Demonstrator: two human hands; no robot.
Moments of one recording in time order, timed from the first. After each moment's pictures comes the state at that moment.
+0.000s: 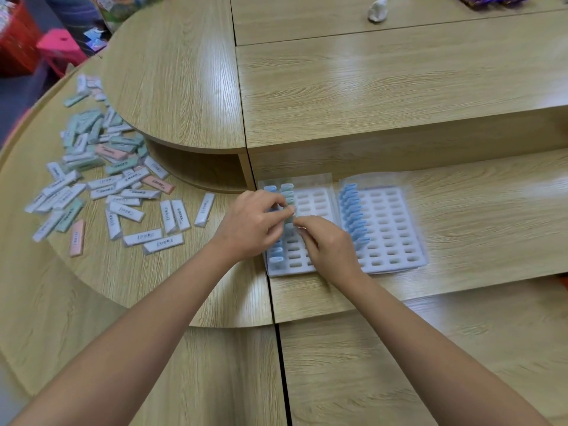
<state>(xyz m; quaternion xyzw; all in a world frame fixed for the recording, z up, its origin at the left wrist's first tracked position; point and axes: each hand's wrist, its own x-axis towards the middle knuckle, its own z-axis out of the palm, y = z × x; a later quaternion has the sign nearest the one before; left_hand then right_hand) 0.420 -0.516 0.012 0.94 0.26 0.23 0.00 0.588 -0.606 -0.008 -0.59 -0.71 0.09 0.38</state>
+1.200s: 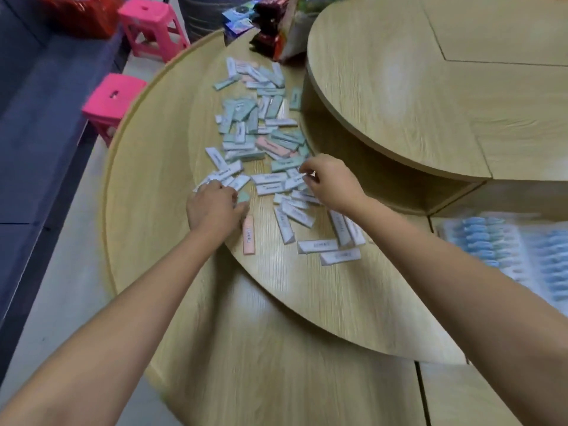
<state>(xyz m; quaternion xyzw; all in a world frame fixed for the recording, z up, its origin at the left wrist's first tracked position) 0.075 -0.406 -0.006 0.71 0.70 0.03 0.07 0.301 -0.391 0.025 -0.61 -0.75 0.18 0.16</state>
